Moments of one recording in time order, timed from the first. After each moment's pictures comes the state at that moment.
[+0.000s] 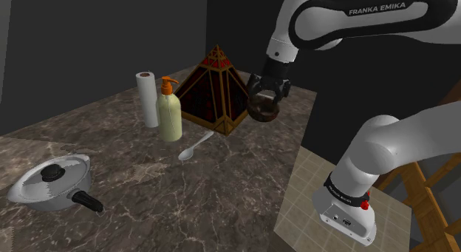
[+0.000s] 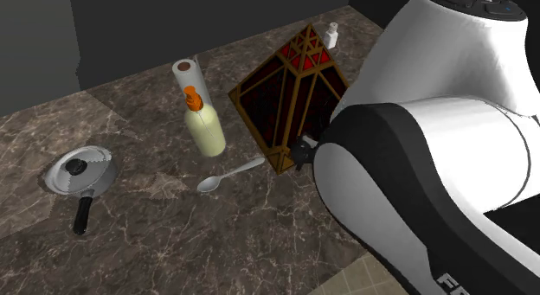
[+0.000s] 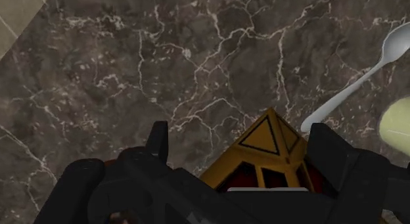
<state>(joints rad) -0.03 -0.73 0.21 -2.59 0.28 1.94 0.61</state>
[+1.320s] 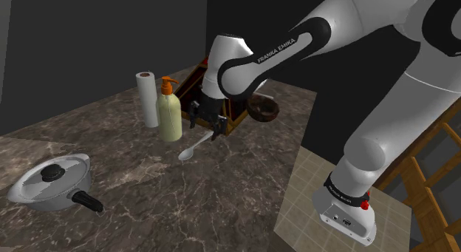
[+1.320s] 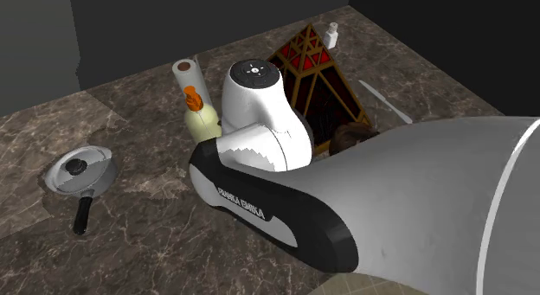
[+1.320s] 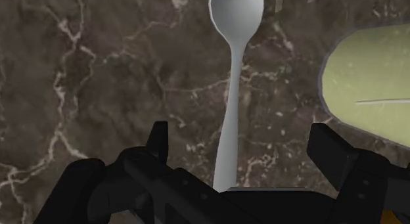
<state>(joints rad) -0.19 -0.07 0.68 -2.36 0.25 2.47 1.60</state>
